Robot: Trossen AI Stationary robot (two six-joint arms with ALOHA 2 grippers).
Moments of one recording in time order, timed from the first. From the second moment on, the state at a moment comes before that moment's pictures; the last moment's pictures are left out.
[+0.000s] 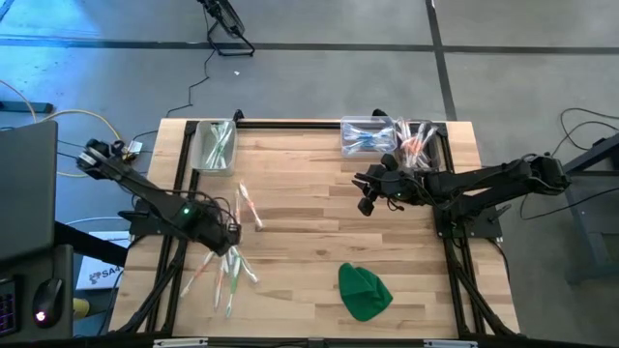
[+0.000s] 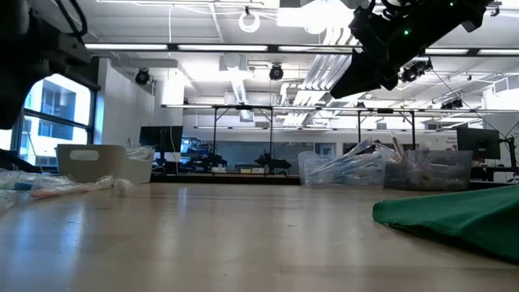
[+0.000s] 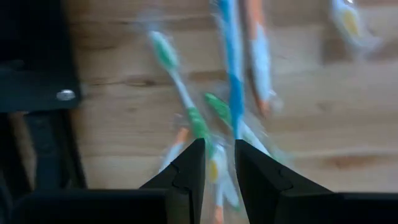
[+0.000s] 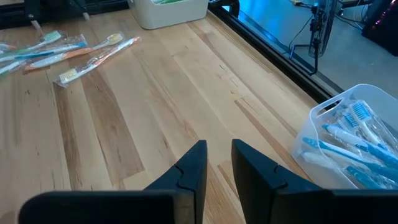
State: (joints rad) left arm -0.53 1.15 0.81 -1.12 -0.11 -2.06; right arm 0.00 1.15 0.66 -0.08 0.47 0.26
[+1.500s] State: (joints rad) left arm -0.52 1.26 0.81 -1.12 -0.14 -2.10; right arm 0.00 1.15 0.66 -0.08 0.47 0.26
